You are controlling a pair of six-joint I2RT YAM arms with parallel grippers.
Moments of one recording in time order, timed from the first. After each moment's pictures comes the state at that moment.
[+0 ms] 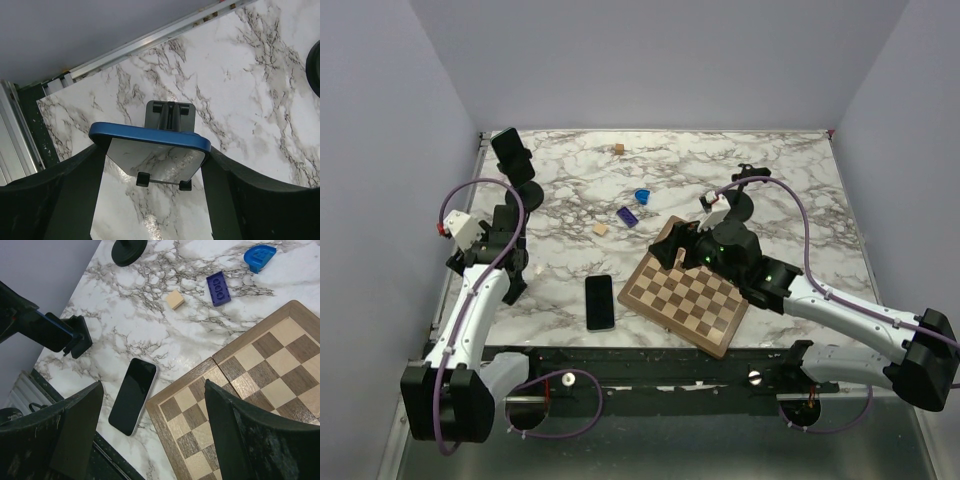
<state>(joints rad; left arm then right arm) -0.04 1.07 0.83 -0.84 -0.84 -0.95 0.90 1.13 0.78 0.03 0.17 0.55</state>
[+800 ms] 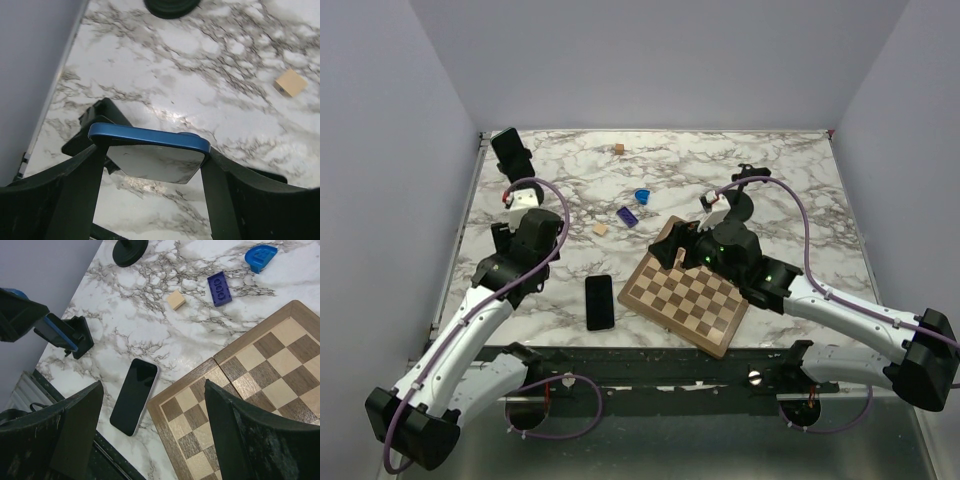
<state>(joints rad) -0.45 0.89 0.88 -0.76 -0.75 -0.43 0.90 1.13 0.78 0.04 0.17 0.55</state>
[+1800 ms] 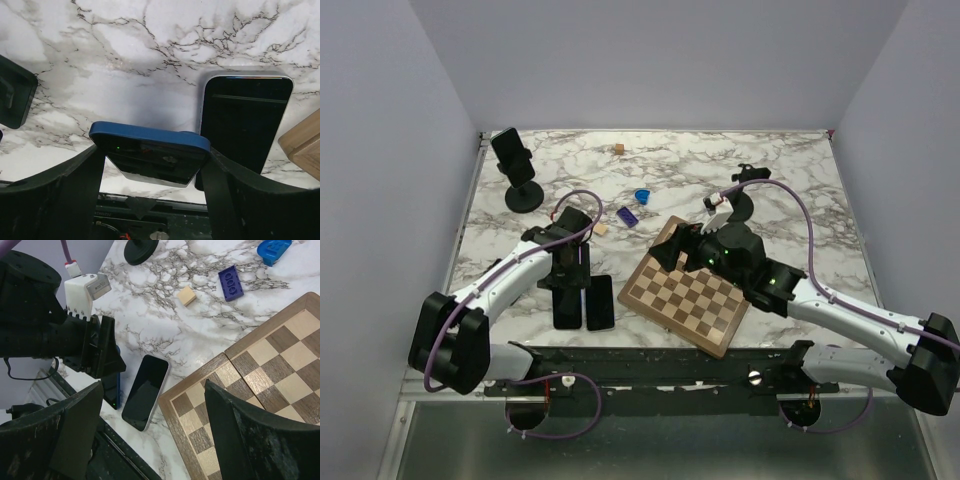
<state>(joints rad) -0.44 1.32 0.86 -0.85 -0.19 -0.48 0.90 1.09 0.76 0.04 0.13 0.60</state>
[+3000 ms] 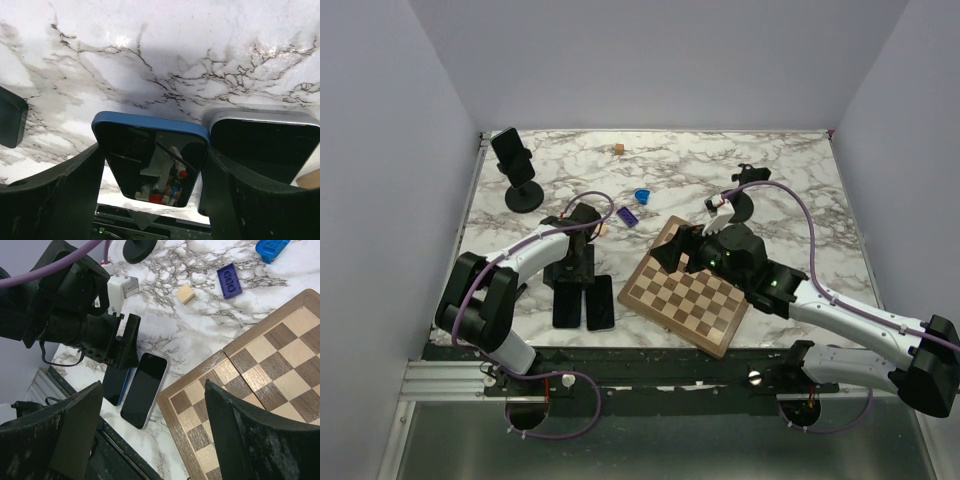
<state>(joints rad) -0.42 1.56 0.93 -0.82 -0.22 -0.47 0.90 1.08 0.74 0.04 0.13 0.60</state>
